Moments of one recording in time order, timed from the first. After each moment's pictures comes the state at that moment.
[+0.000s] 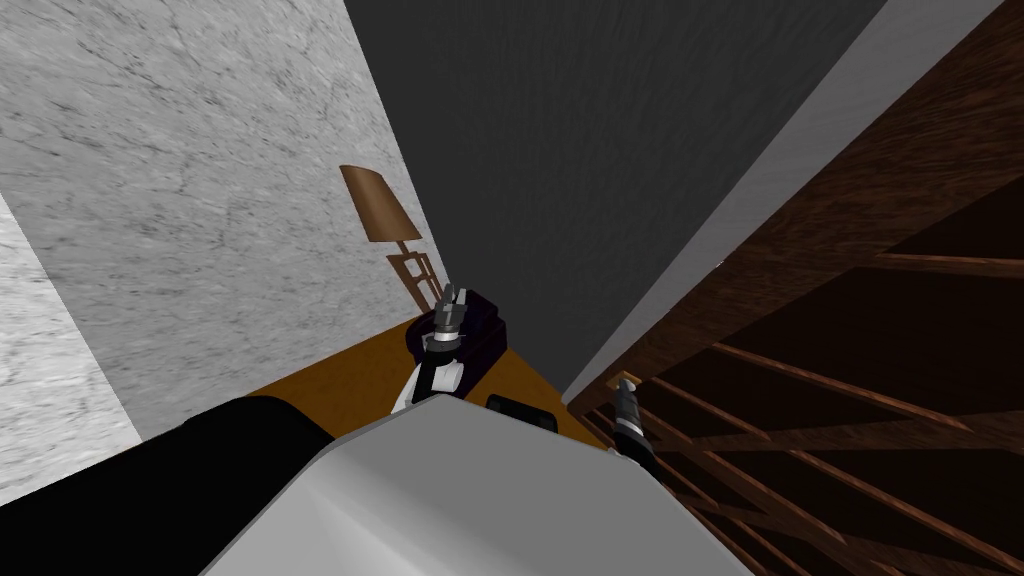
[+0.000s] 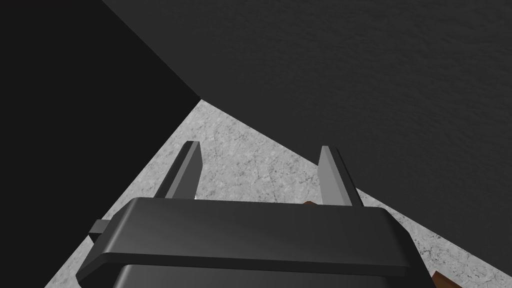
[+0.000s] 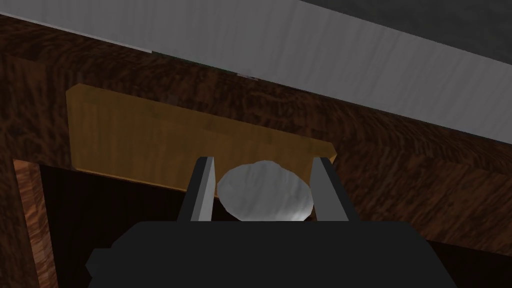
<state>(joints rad) 0.13 -0.24 -0.04 -0.78 -0.43 -0.85 0.26</state>
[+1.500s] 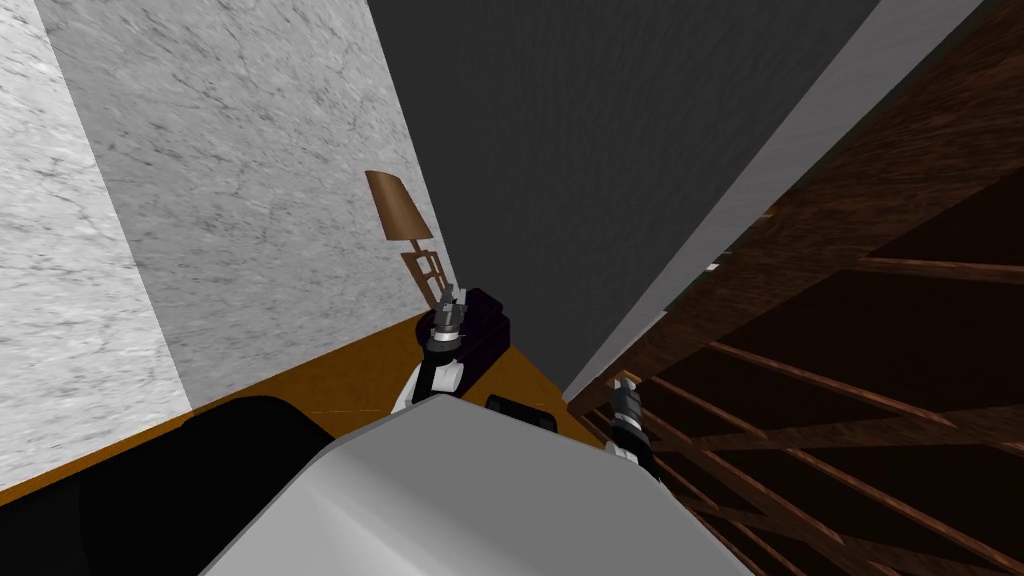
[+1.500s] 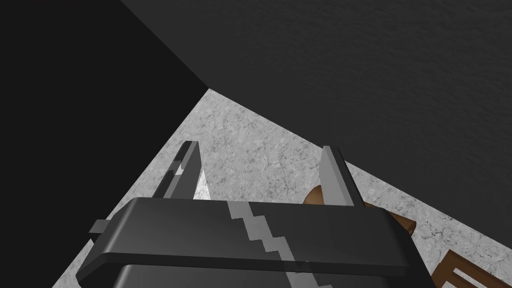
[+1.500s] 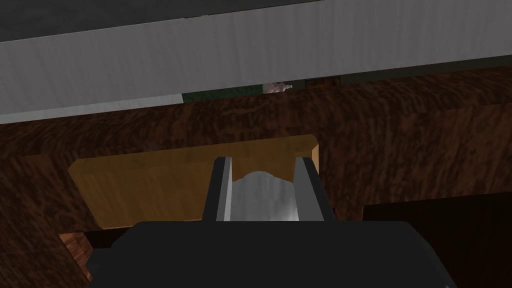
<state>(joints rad) 0.09 -0.25 -0.02 -0.74 -0.46 -0.87 -0.11</state>
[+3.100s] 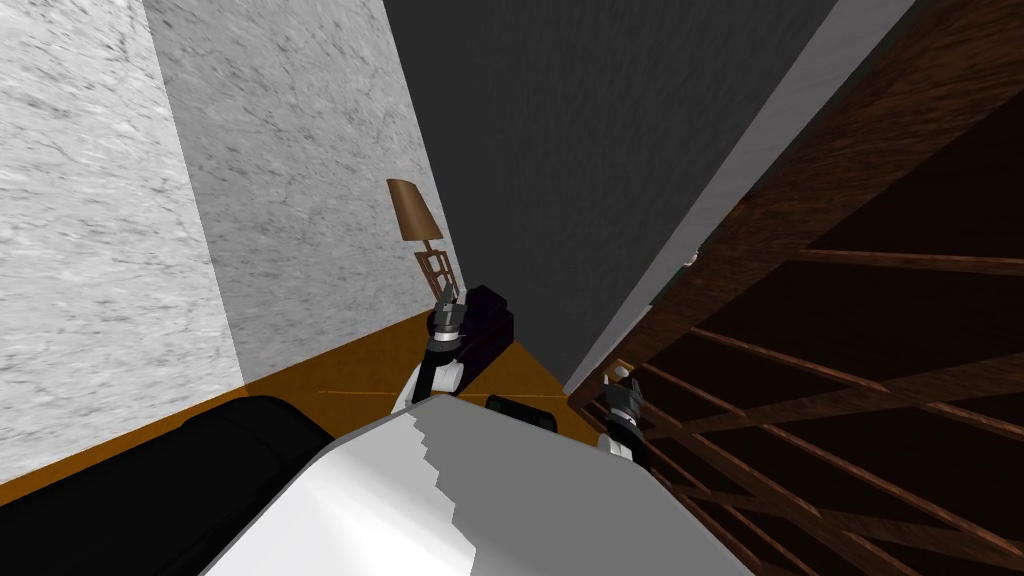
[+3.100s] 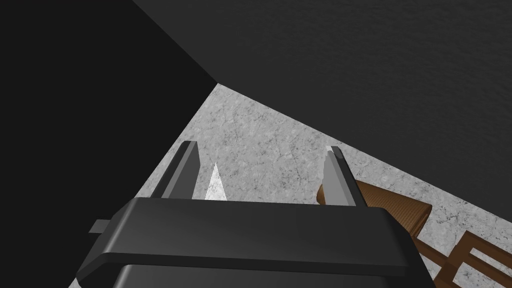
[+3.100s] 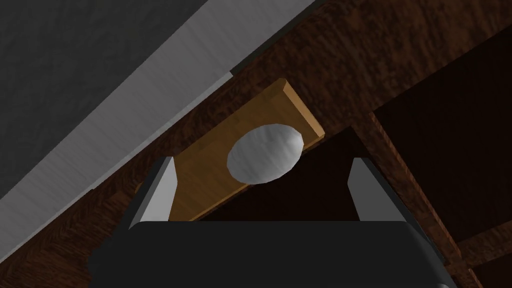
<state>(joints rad) 0.08 -0.24 0.04 -0.76 -0.60 -0.90 -0.54</state>
